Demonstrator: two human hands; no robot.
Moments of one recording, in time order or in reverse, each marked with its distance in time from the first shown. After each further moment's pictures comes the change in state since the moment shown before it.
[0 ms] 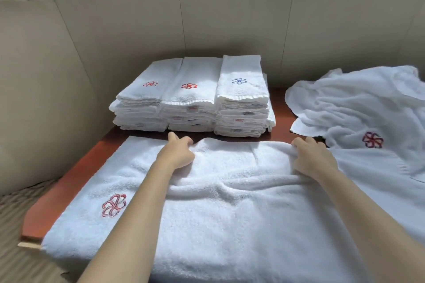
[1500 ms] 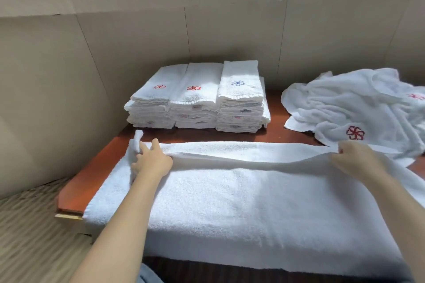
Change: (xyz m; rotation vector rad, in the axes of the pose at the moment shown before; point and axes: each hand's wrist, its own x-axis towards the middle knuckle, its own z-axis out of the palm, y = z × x) left_hand -0.072 -0.038 -0.011 0.052 0.164 -0.377; right_hand -0.058 0.079 -0.038 0.293 0.136 0.189
